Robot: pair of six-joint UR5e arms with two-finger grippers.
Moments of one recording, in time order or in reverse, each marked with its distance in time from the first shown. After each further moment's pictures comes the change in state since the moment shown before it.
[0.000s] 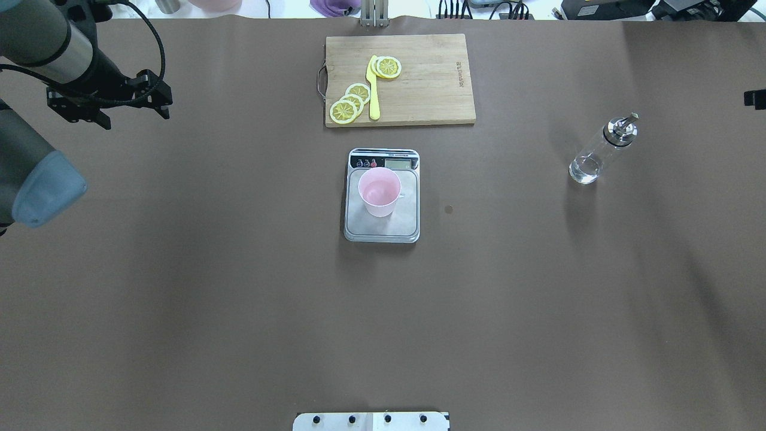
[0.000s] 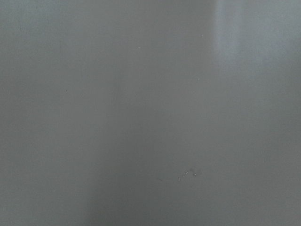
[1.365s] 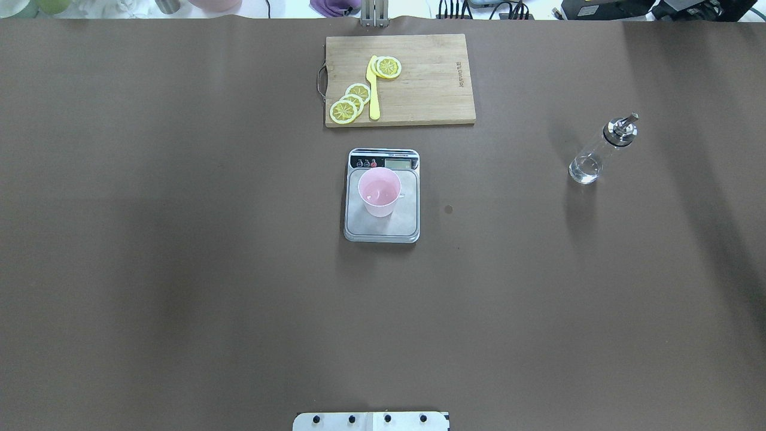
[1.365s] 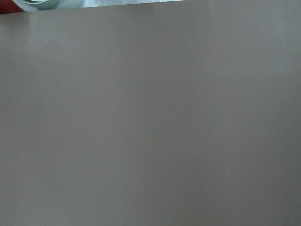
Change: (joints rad) left arm -0.523 0.031 0.437 0.038 -0.225 0.918; right arm 0.222 0.166 -0.439 -0.196 0.324 -0.279
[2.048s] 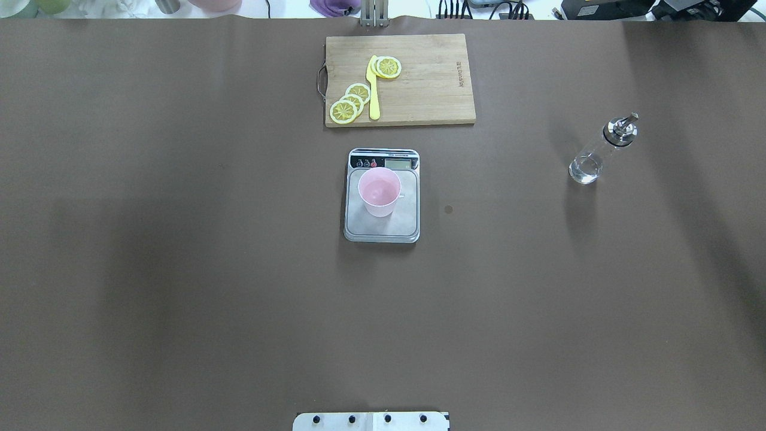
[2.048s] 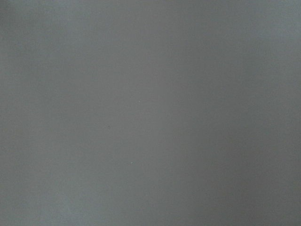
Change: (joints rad) left arm -0.011 0.095 0.035 -0.069 -0.008 -0.014; right arm -0.004 0.033 0.097 -0.481 -0.024 -0.091
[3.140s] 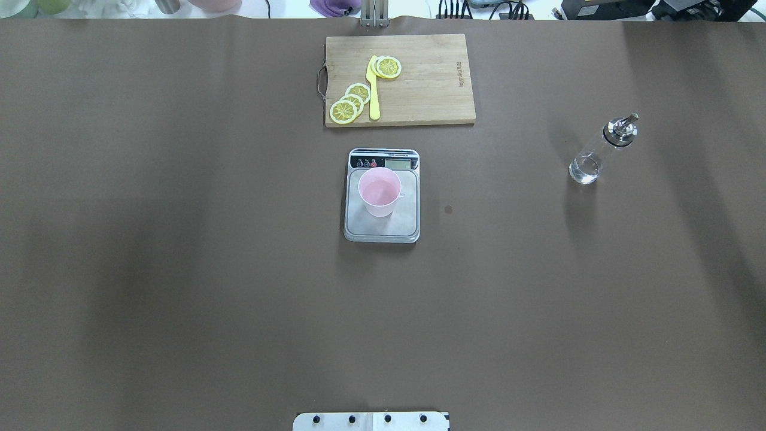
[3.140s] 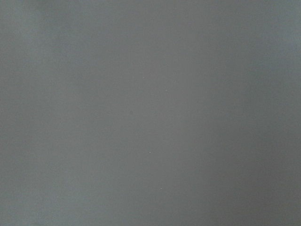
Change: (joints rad) left arm -0.022 0.095 -0.050 -0.075 -0.001 -0.105; right arm 0.000 -0.091 0.007 -0.010 0.057 -0.035
